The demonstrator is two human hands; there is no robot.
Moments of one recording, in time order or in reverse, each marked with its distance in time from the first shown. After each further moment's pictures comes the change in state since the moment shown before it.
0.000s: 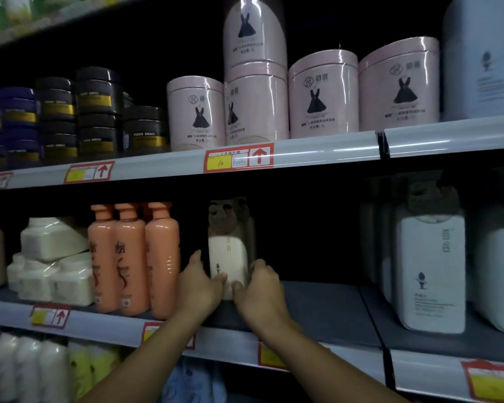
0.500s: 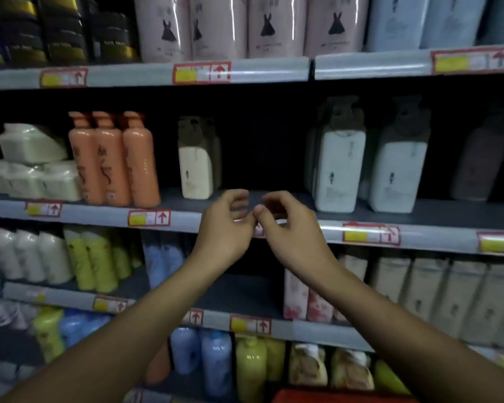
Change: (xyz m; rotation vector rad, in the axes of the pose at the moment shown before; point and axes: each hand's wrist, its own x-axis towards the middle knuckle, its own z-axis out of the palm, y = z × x) left_hand -0.199 0.060 0.022 -0.207 -0.200 0.192; right_hand -0.173 0.027 -0.137 0.114 0.146 -0.194
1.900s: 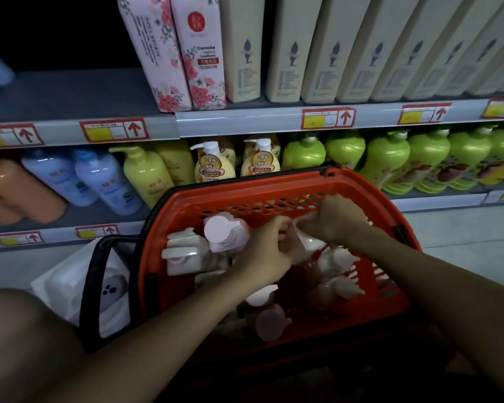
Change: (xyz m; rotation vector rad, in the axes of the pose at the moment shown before) left_hand -0.313 -0.178 0.254 0.021 -0.873 -0.428; right_hand -0.289 0.283 -0.119 -0.821 -0.631 0.892
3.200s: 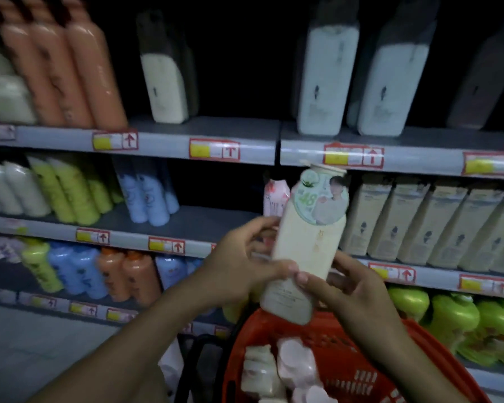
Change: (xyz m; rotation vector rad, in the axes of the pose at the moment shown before) left_hand -0.098 0.146 -0.243 -0.203 0.304 0.289; right_hand -0.110 -0.149 -0.126 1.203 0.061 -0.589
